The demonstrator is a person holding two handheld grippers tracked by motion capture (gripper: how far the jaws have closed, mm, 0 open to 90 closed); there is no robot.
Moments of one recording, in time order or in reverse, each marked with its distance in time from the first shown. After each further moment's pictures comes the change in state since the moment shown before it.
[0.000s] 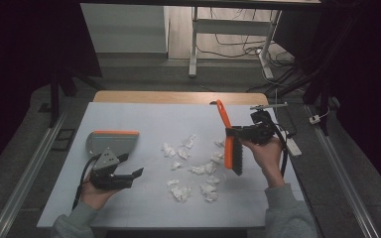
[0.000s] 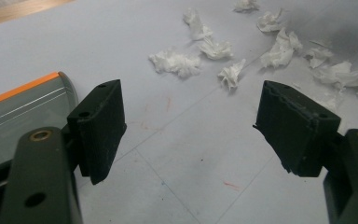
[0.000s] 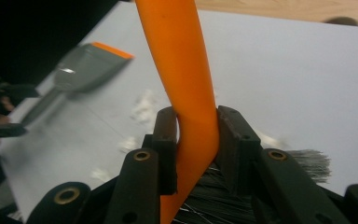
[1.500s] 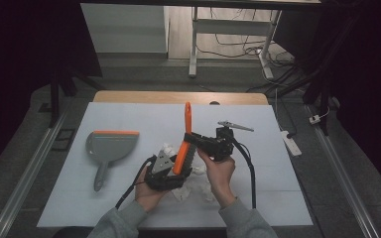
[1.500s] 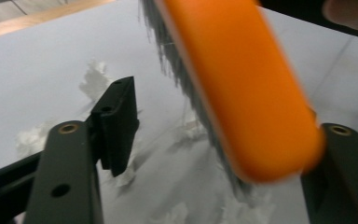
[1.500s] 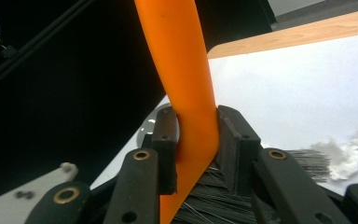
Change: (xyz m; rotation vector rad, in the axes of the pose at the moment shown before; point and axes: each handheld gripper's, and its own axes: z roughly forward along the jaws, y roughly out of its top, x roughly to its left) left arm -0.090 0.037 0.089 -0.106 -0.070 0.037; right arm 0.081 -0.037 0.072 -0.295 0.216 0.176
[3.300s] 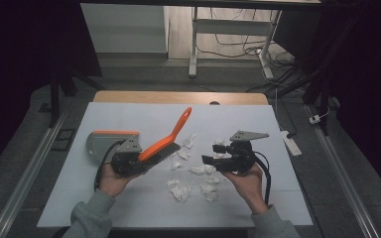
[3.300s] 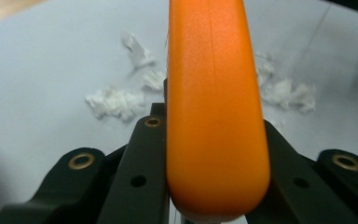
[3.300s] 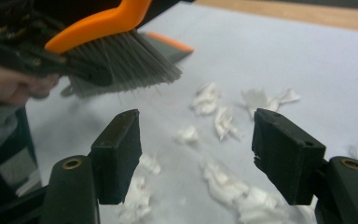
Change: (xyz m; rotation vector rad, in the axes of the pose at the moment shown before) left arm 0.071 0.019 -0.060 0.213 -0.152 0.062; right arm -0.010 -0.006 -0.061 0.250 -0.079 -0.365
